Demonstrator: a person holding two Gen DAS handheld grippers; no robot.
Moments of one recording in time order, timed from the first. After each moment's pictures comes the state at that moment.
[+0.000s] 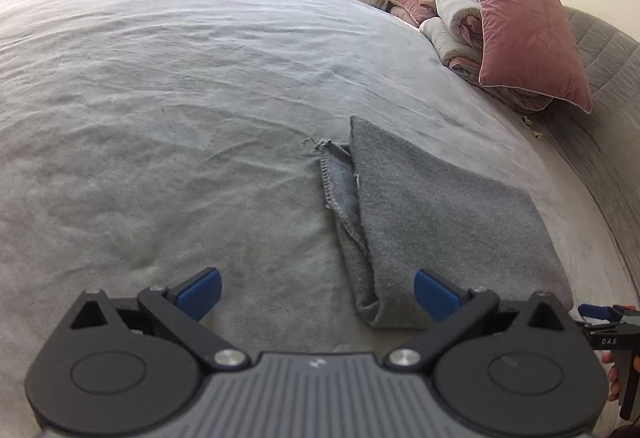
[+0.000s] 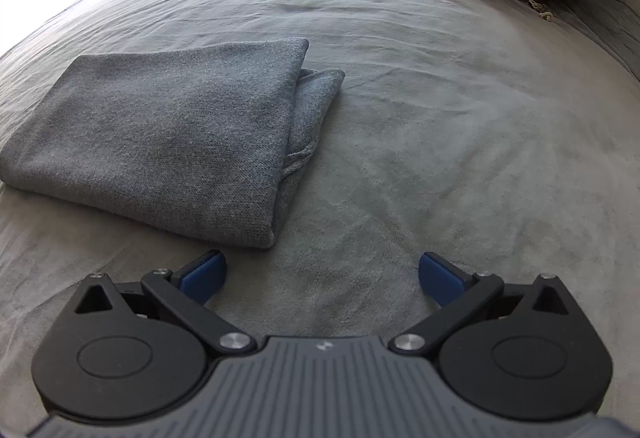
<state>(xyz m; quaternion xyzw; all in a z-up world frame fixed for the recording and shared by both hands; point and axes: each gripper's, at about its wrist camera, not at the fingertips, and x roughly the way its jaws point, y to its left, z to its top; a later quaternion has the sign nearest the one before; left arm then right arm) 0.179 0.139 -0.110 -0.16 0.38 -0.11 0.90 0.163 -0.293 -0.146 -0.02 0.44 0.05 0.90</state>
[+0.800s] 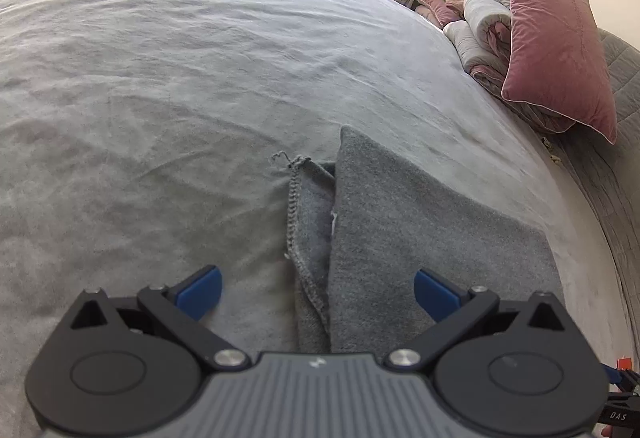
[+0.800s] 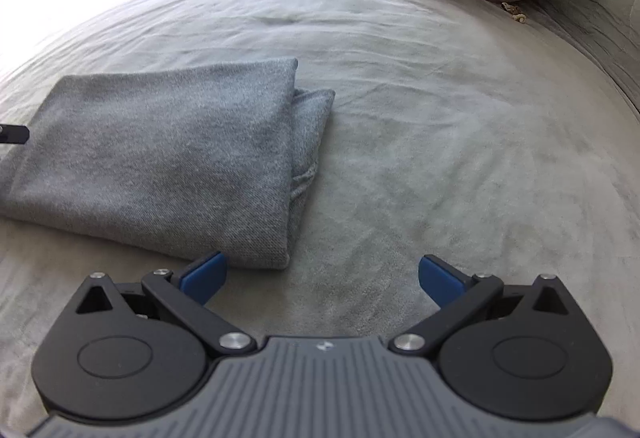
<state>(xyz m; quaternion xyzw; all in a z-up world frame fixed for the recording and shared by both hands) 0.244 0.108 -0.130 -0.22 0.43 -0.08 0.87 0.154 -0.275 -0.120 0.01 0.40 0.01 0.92</state>
